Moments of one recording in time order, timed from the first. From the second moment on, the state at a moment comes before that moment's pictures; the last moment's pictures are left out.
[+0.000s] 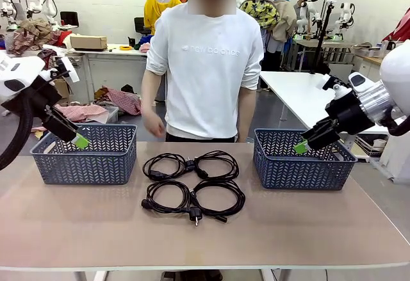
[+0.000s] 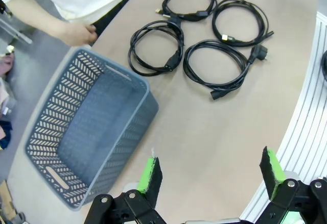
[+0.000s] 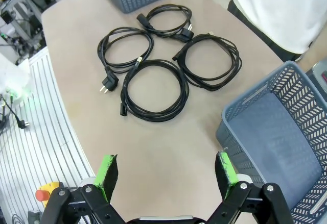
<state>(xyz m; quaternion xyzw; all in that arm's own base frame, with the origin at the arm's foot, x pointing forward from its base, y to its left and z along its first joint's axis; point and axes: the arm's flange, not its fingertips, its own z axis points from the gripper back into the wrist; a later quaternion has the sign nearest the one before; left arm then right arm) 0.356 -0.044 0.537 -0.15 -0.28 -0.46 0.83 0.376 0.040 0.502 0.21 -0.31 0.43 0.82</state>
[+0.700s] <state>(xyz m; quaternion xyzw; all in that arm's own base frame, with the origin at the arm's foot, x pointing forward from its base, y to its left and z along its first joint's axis) 0.356 -0.044 0.537 -0.15 -0.28 -0.46 0.83 0.375 0.040 0.502 0.21 -0.31 0.43 0.82</state>
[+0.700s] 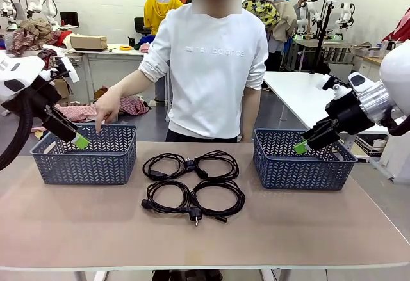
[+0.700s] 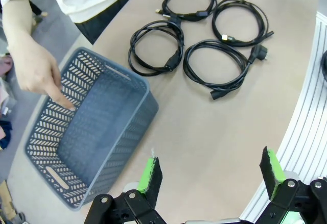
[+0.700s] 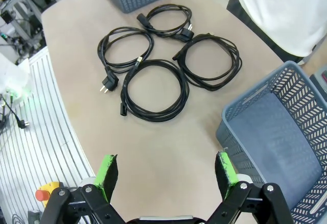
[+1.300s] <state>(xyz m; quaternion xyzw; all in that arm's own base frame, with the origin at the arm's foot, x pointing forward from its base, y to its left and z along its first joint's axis) 0.356 -0.044 0.537 -0.15 -0.28 -0.46 0.83 0.375 0.040 0.502 0.21 -0.31 0.43 0.82</state>
